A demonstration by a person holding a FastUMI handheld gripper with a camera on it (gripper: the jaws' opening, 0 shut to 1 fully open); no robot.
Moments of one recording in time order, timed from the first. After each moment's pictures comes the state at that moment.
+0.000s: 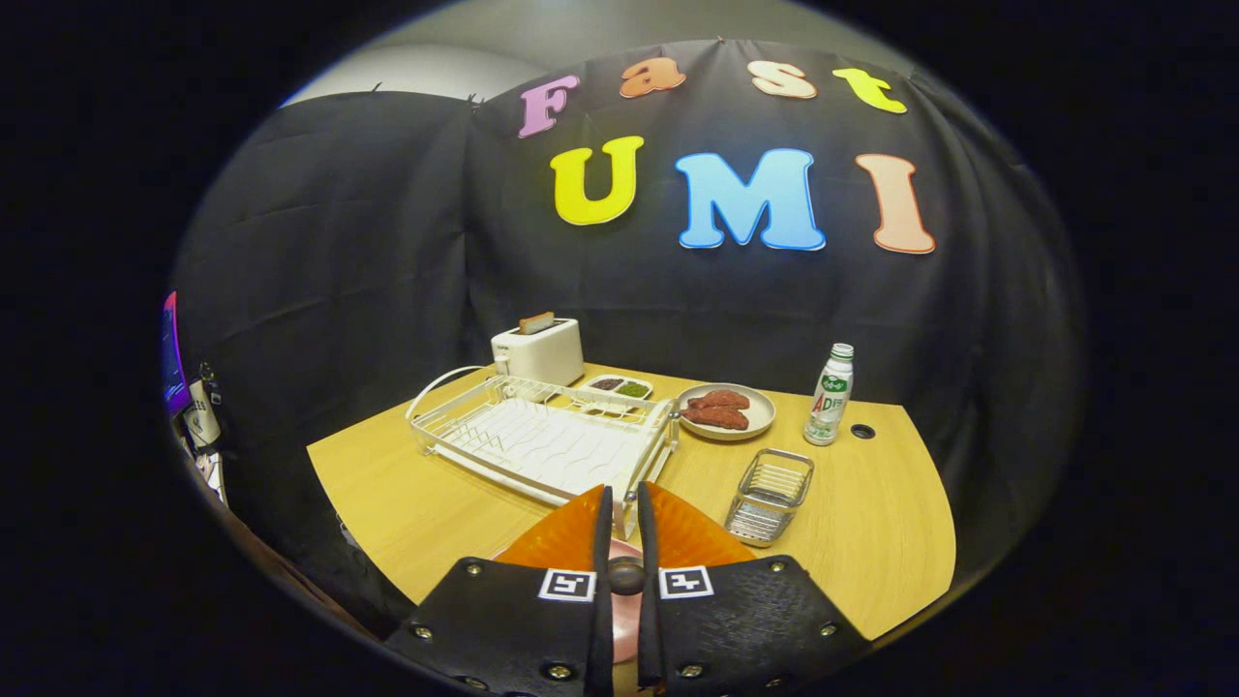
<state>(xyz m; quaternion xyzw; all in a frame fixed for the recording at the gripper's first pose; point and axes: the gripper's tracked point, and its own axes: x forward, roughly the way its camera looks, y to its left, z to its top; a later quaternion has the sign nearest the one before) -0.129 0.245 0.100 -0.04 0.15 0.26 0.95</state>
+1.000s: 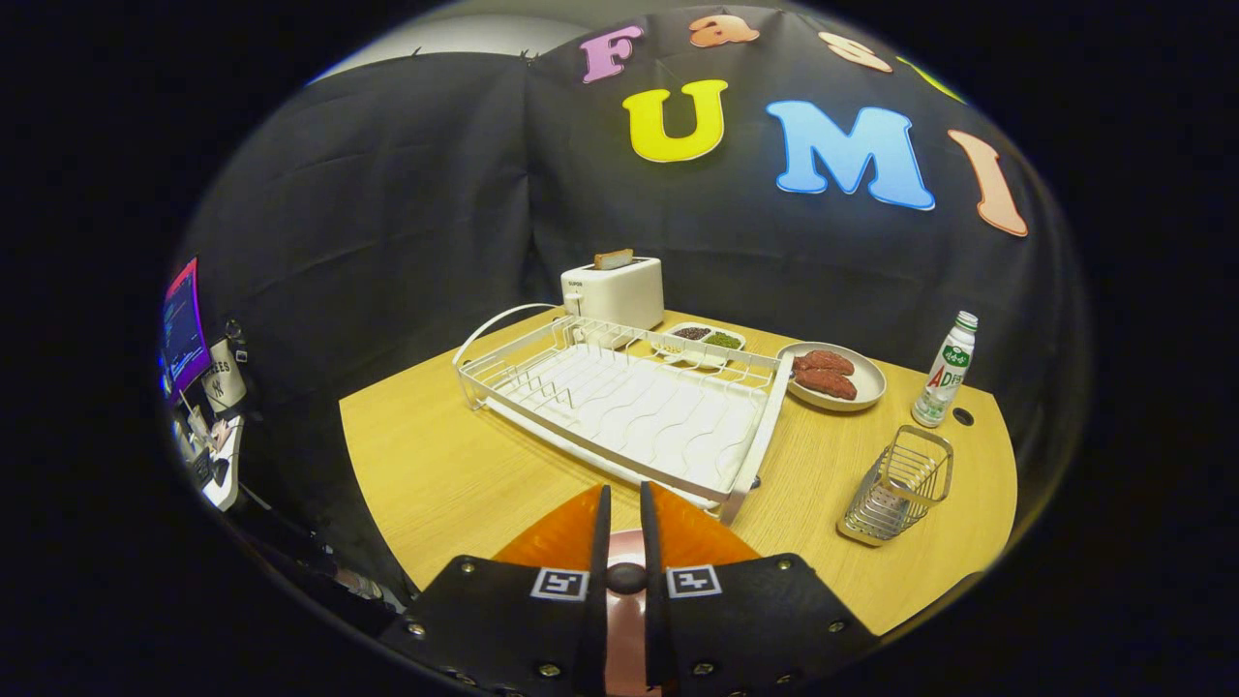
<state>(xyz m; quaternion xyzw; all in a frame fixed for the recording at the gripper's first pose) -0.110 0.332 0.045 -0.07 0.20 0.33 0.92</state>
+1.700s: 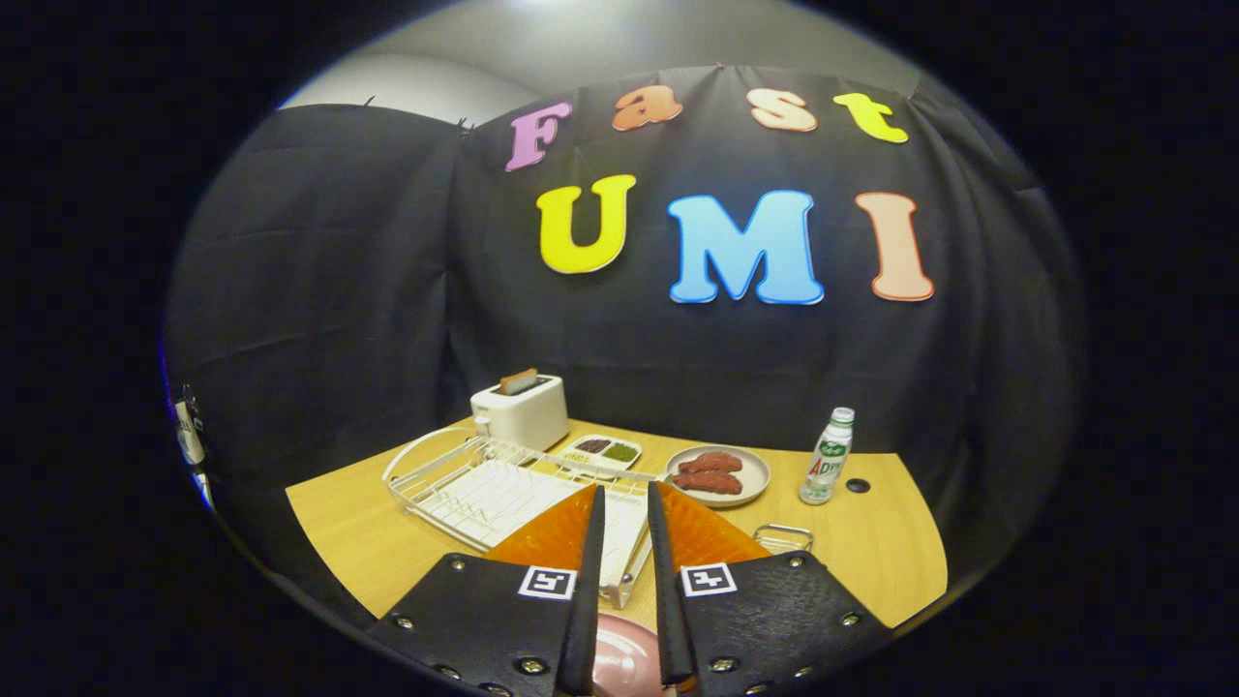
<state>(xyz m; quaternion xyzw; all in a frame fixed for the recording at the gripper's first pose) -0.072 0.246 0.190 -0.02 0.05 0.19 0.98</state>
